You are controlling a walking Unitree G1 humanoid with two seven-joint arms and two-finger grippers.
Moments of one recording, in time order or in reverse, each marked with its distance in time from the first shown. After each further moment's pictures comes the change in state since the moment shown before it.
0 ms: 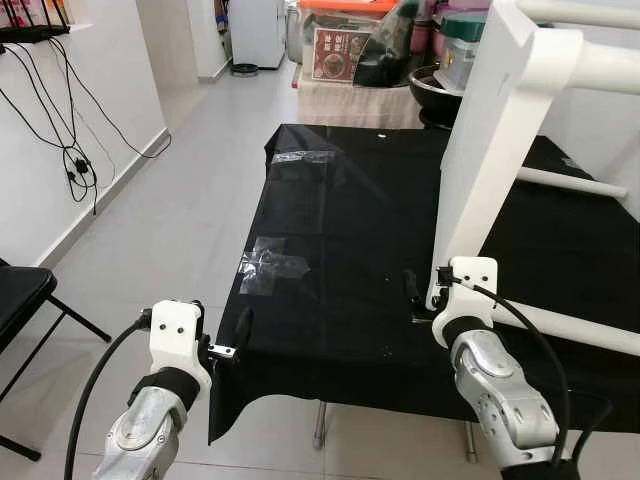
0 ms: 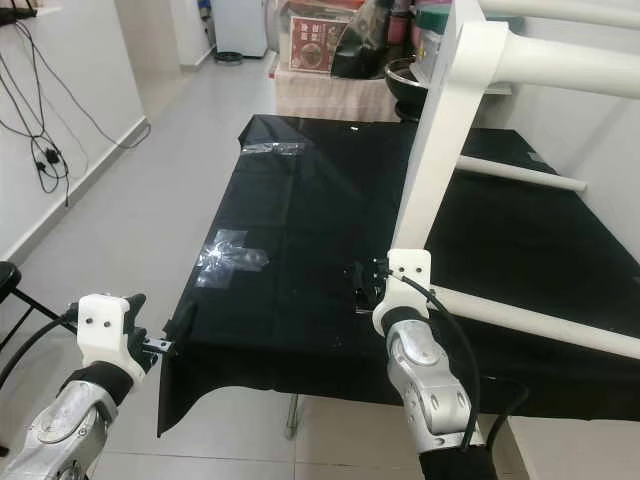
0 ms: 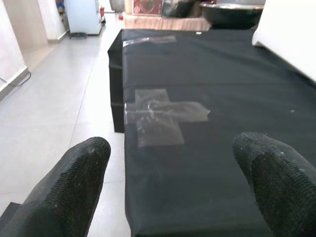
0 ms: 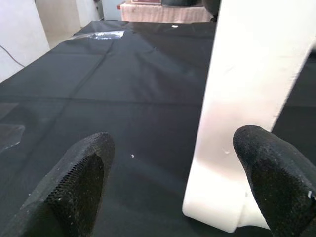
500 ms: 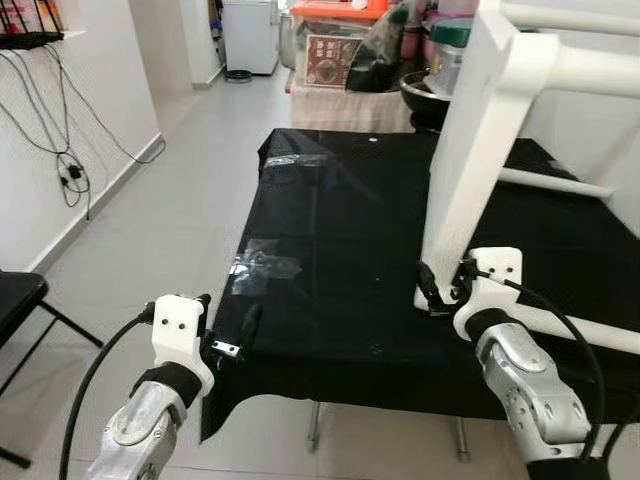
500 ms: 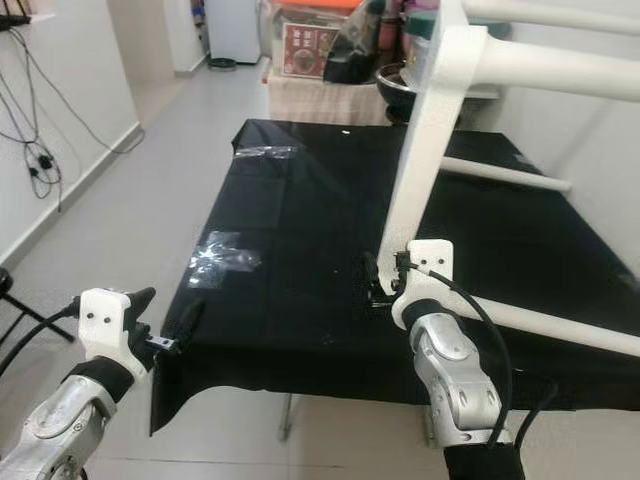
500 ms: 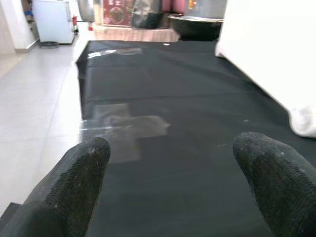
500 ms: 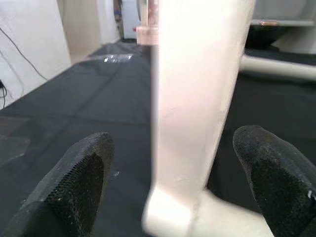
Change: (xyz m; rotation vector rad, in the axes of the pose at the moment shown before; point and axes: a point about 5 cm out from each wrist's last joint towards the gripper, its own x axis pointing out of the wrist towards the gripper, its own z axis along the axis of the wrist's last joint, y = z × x) left arm 0.000 -0.004 0.005 -0.018 -0.014 -0.088; right arm -0.001 -0.018 0.019 -0.002 -0.073 0.139
